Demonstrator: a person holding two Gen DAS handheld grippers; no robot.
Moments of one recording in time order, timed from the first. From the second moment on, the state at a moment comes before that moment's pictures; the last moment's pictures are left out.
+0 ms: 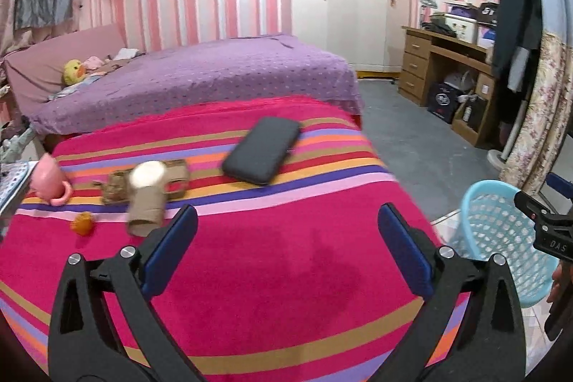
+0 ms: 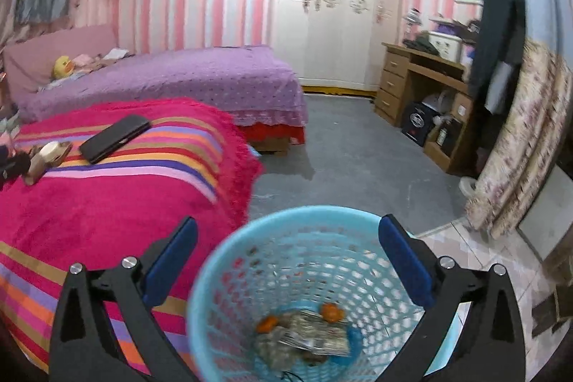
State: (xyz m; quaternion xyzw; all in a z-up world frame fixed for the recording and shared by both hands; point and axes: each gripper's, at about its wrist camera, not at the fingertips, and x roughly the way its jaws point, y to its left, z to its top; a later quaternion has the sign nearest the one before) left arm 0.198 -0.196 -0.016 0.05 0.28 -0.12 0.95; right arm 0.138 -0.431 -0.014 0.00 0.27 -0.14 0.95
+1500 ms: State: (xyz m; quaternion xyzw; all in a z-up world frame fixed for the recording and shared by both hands) left arm 0.305 0.039 -0.095 0.01 0.40 0.01 0.91; right arm 0.252 -0.255 -0.036 0.00 0.34 -0.07 0.94
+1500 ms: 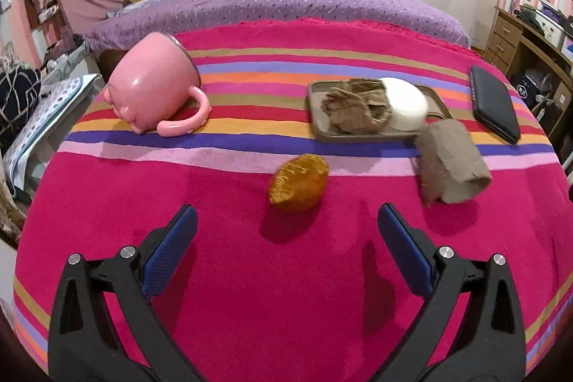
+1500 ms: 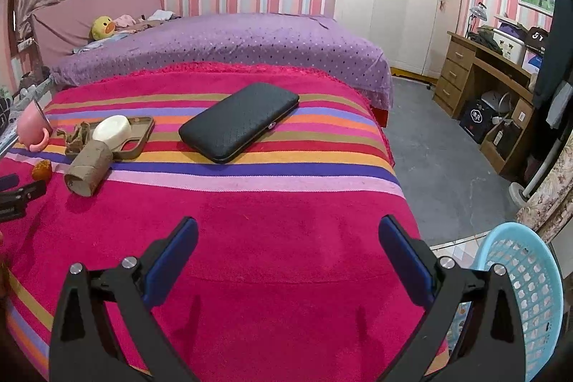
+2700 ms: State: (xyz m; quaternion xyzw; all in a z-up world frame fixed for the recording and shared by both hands) left arm 0.294 0.125 -0.092 -0.02 0.39 0.00 0.92; right arm 0.326 -0.072 -0.055 -0.03 0.39 0.05 0.92
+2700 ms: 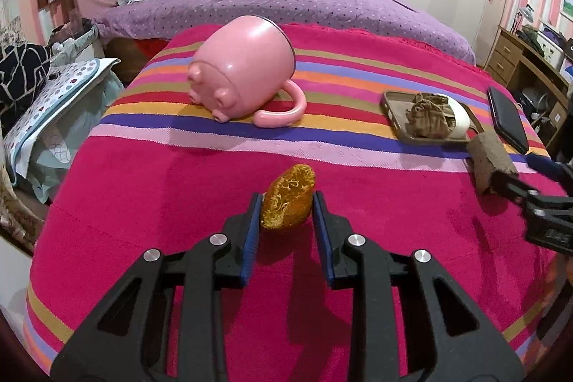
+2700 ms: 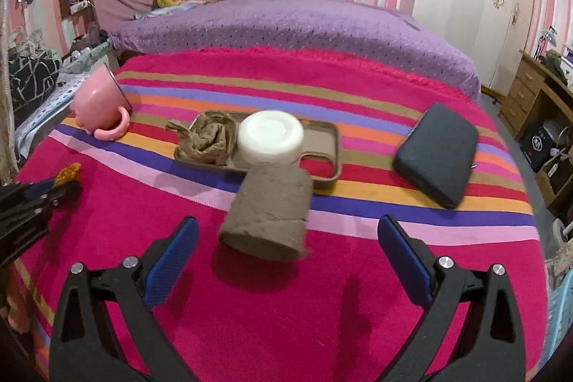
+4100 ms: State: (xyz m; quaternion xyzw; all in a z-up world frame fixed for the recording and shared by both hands) left arm 0.227 -0.095 -0.031 0.02 0.32 -0.09 0.94; right arm 0.193 -0.319 -0.009 0.02 0.31 -0.05 0.95
